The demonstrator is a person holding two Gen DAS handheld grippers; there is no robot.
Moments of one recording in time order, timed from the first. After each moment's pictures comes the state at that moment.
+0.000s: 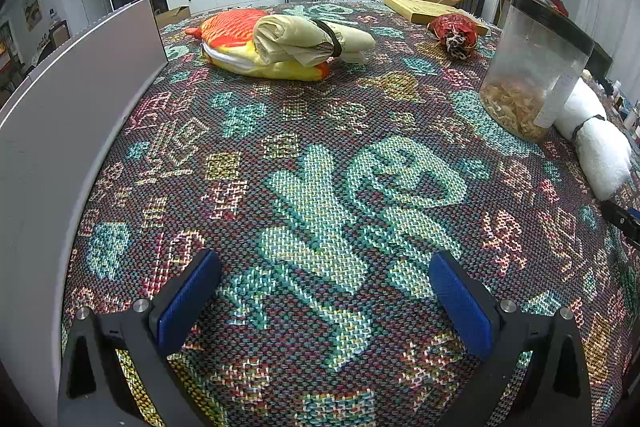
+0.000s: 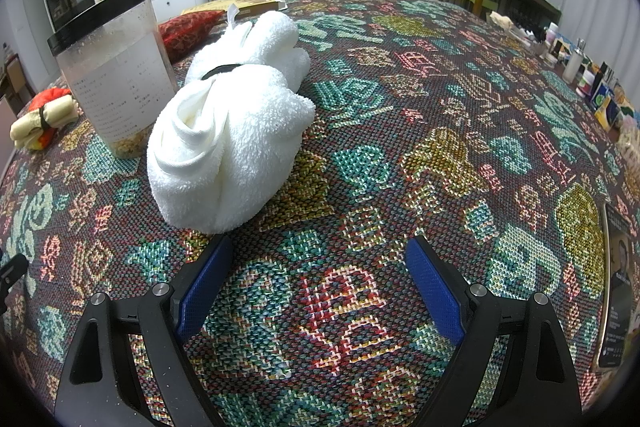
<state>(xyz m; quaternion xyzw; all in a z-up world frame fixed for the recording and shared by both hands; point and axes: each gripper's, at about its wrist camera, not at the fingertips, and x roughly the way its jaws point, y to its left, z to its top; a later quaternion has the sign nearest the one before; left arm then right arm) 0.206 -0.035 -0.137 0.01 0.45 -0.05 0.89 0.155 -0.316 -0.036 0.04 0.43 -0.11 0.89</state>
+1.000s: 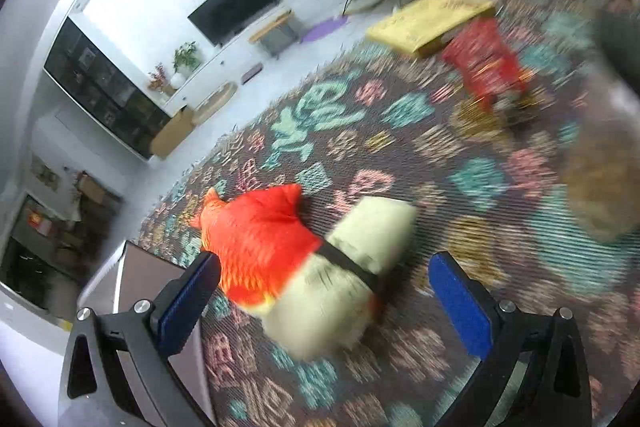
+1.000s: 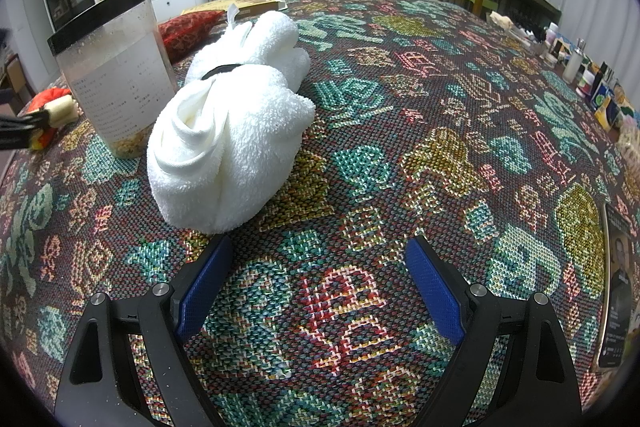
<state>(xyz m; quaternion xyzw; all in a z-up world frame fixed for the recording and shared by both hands) 0.373 -0.102 -0.093 0.29 0.40 -0.01 0.87 0.155 -0.316 -0.036 0.04 0.43 -0.11 0.89</state>
